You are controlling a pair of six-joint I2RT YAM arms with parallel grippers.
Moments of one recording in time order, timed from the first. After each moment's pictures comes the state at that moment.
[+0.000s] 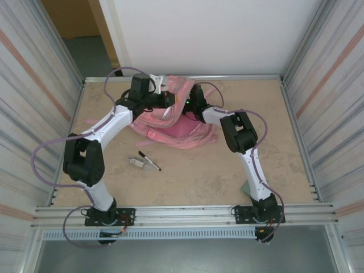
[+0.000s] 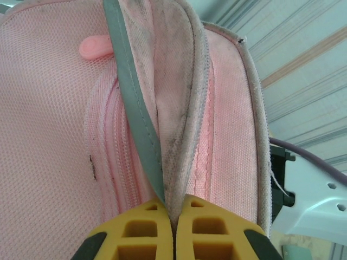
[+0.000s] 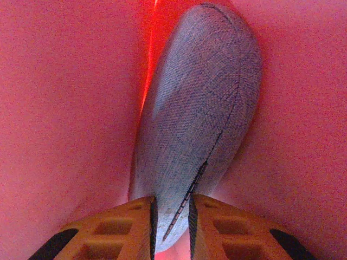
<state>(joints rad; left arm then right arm) -0.39 1.73 1.40 -0.20 0.53 -0.38 0.49 2.48 1.78 0.35 -0.55 1.12</state>
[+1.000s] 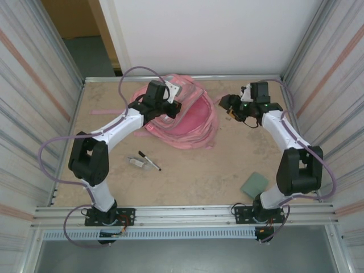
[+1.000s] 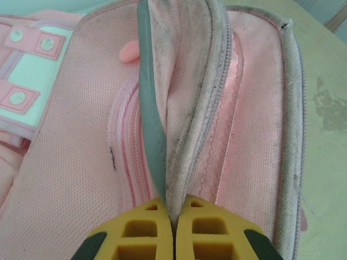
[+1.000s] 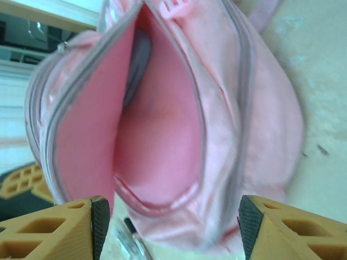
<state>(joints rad) -0.51 1.78 1.41 -0.28 0.20 -0.05 0.10 1.53 1.19 -0.46 -0.55 0.68</state>
